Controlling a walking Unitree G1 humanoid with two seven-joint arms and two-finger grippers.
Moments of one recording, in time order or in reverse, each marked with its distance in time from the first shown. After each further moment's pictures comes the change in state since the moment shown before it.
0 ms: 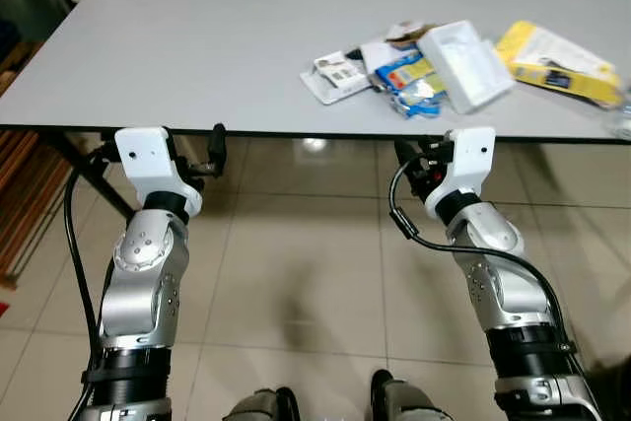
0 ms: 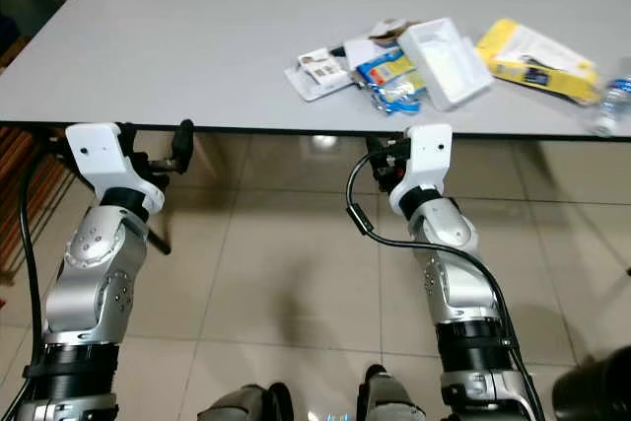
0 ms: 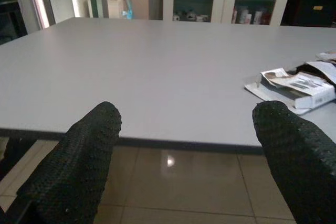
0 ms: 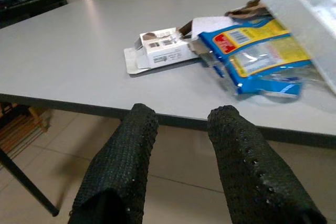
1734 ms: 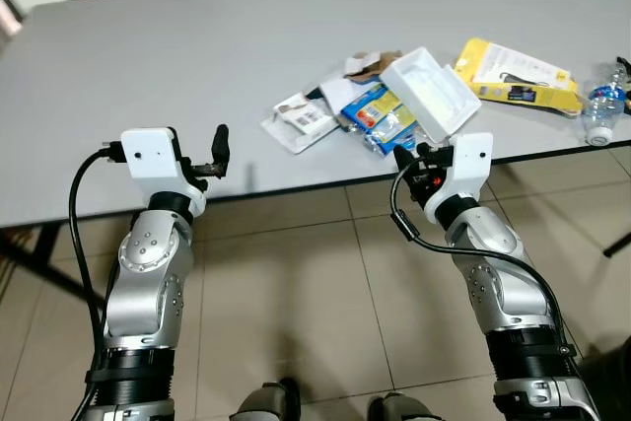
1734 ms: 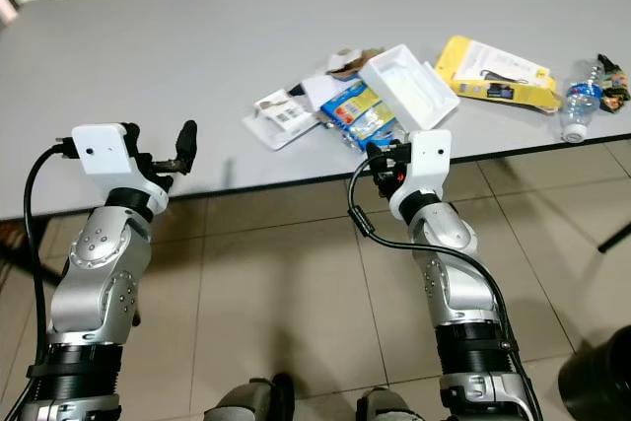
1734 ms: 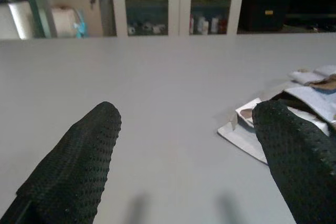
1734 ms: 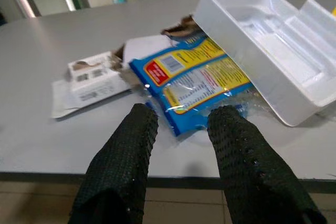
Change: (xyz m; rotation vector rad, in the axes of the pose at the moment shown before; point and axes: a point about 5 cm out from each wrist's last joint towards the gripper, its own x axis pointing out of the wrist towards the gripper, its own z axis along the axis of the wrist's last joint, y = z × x) left arm 0.000 -0.002 -0.004 0.013 0.018 0.018; right arm -0.001 -0.001 -0.006 0.033 0.041 -0.003
